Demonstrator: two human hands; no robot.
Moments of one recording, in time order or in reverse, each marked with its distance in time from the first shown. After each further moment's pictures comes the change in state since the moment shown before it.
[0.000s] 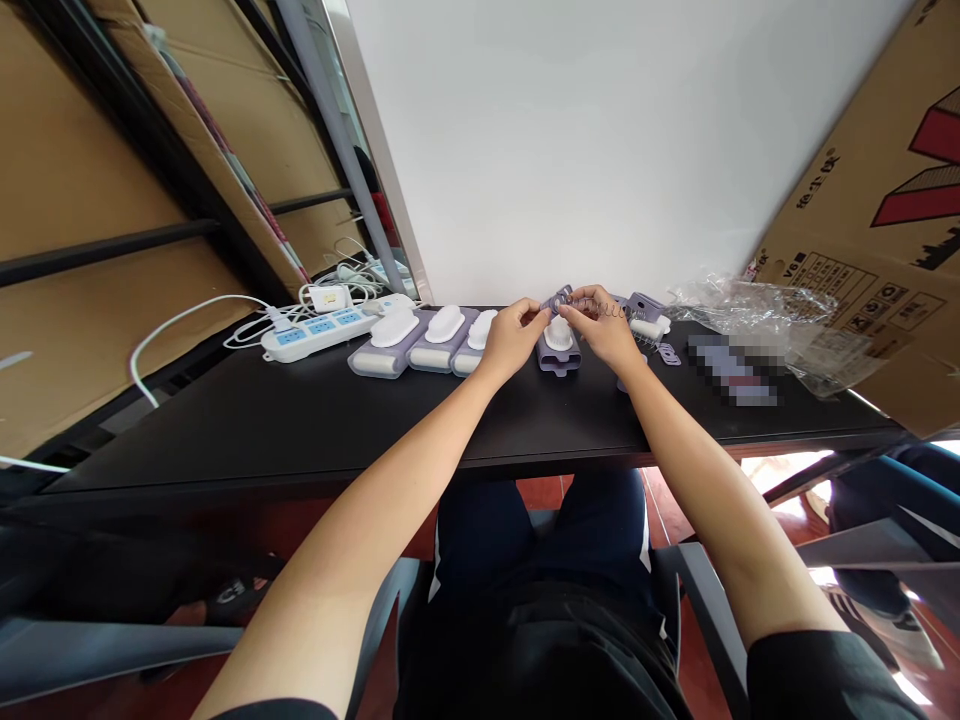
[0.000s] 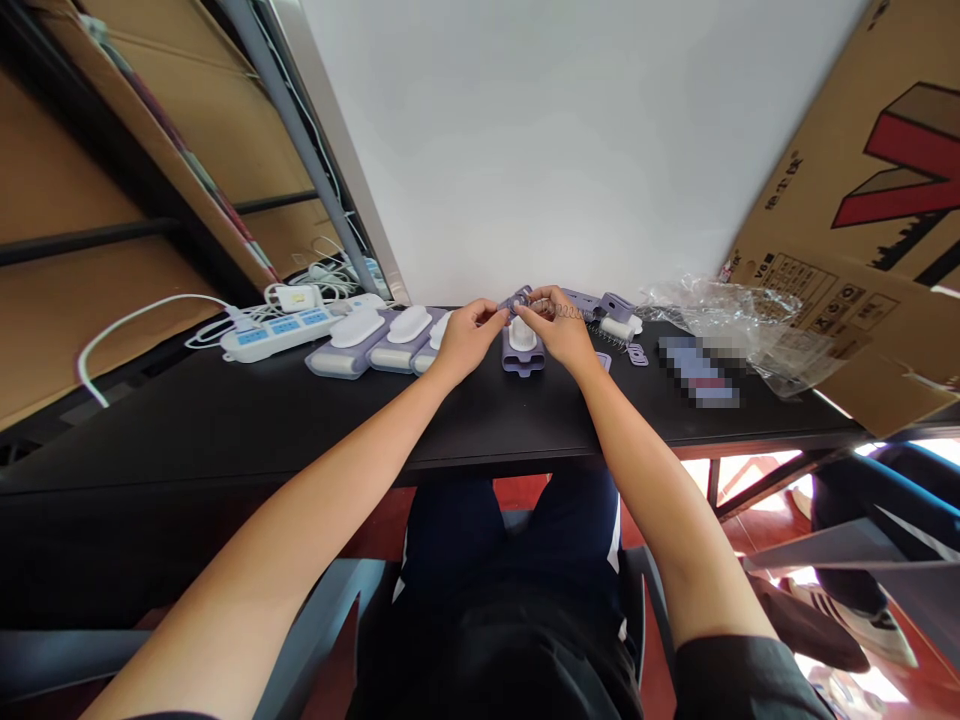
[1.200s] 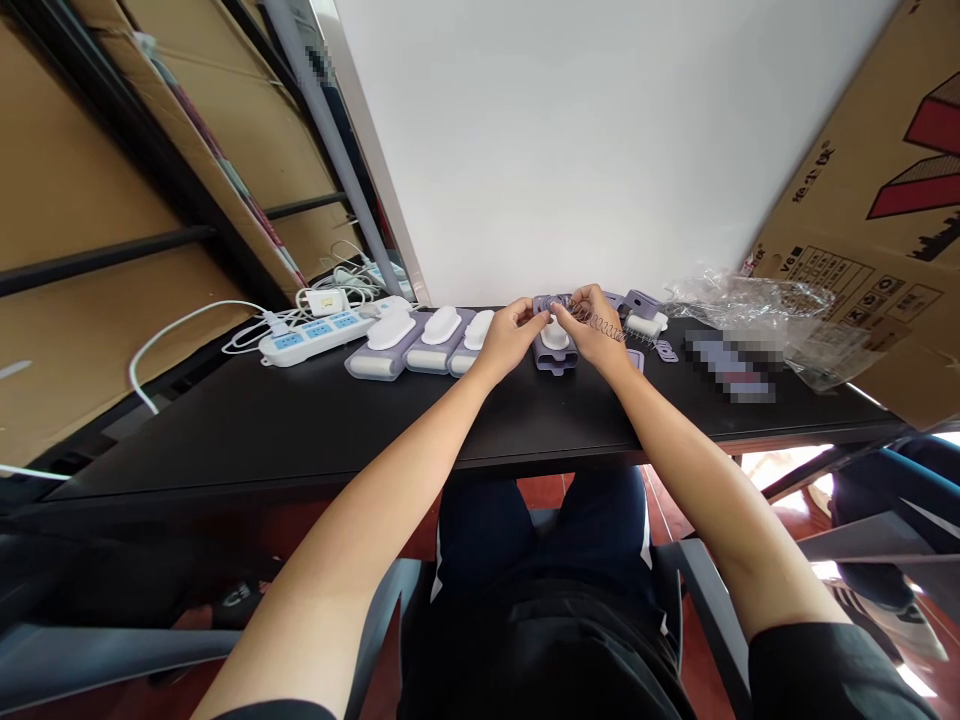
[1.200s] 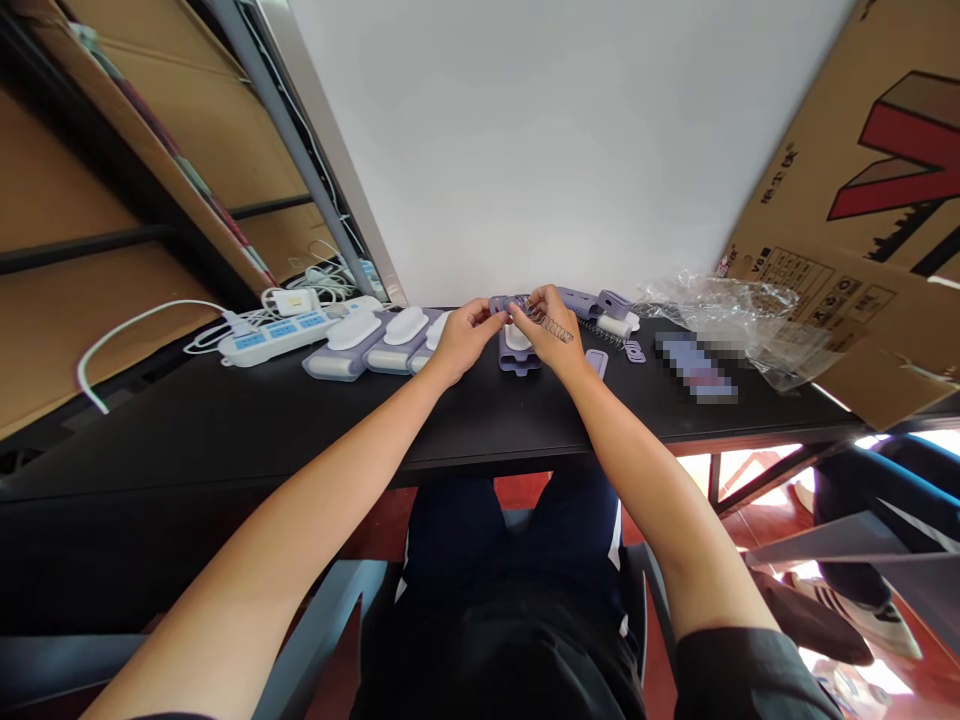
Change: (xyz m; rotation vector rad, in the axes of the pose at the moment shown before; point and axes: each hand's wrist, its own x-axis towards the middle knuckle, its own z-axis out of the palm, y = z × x) left_hand 0.004 -0.011 0.005 -0.290 -0.098 0.015; right_hand -0.007 0.002 0.009 -0.253 0.162 -0.098
